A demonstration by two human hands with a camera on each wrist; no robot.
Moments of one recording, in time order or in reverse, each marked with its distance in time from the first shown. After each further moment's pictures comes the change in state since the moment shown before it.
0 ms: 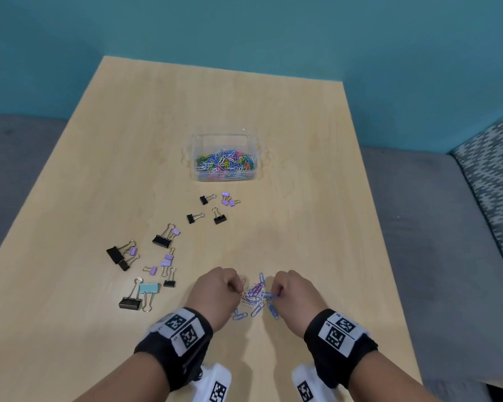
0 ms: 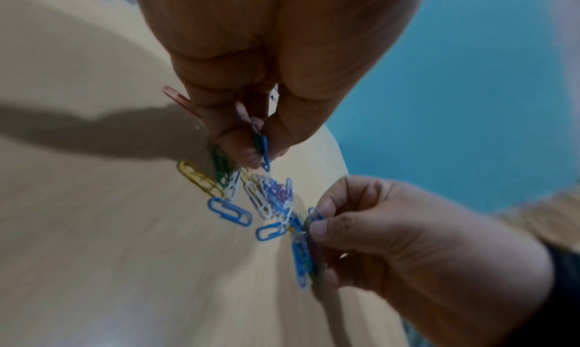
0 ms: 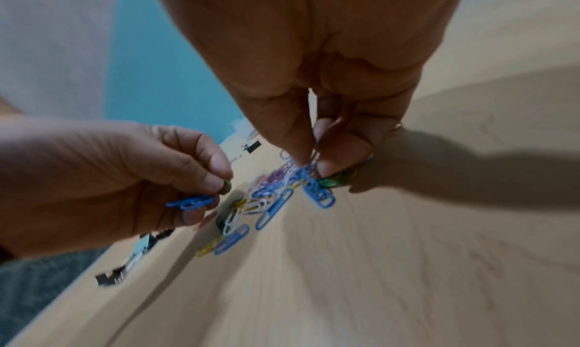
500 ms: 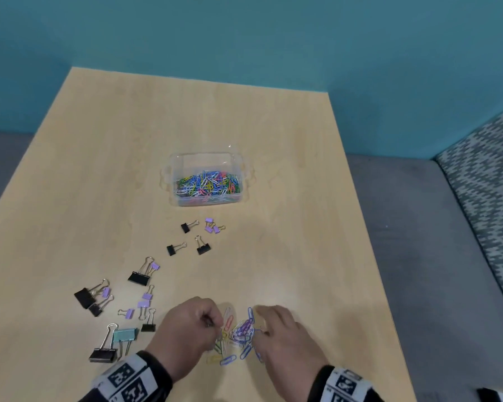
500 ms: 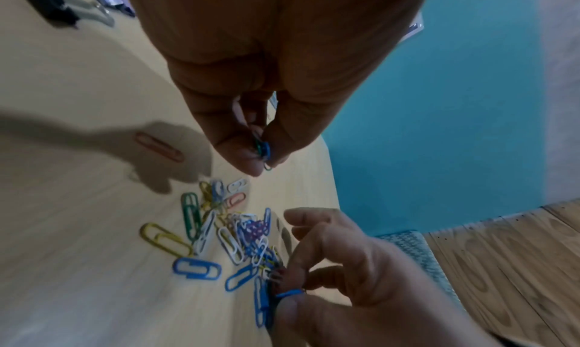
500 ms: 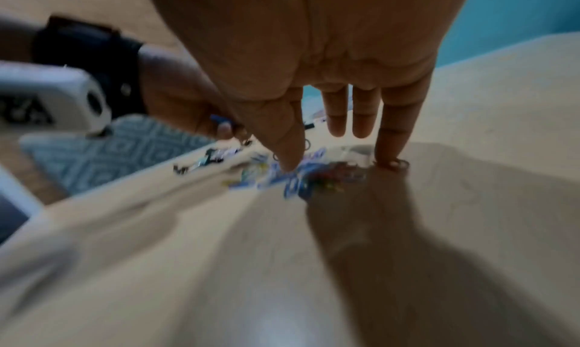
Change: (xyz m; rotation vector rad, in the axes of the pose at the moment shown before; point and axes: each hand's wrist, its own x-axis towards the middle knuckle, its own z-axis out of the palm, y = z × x) left_hand 0.006 0.006 -0.035 -0.248 -0.123 -0.017; right_hand -0.015 0.012 0.007 -0.462 0.045 -0.428
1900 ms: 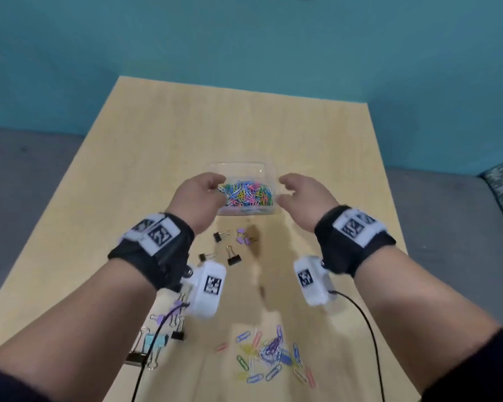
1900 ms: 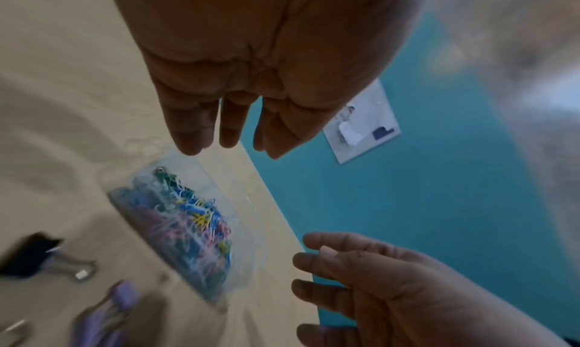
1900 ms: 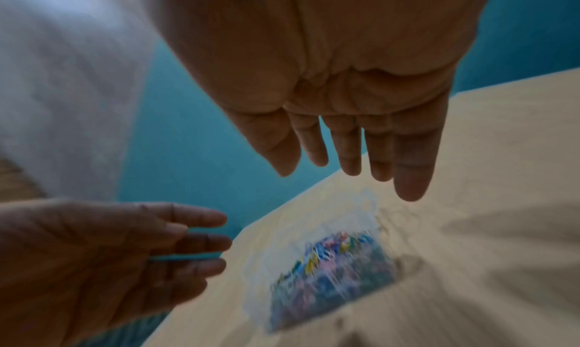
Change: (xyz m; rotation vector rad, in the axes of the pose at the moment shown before) left_hand 0.122 0.110 -0.111 -0.014 0.346 0.120; right_hand 0.191 0.034 -0.178 0.453 0.173 0.324
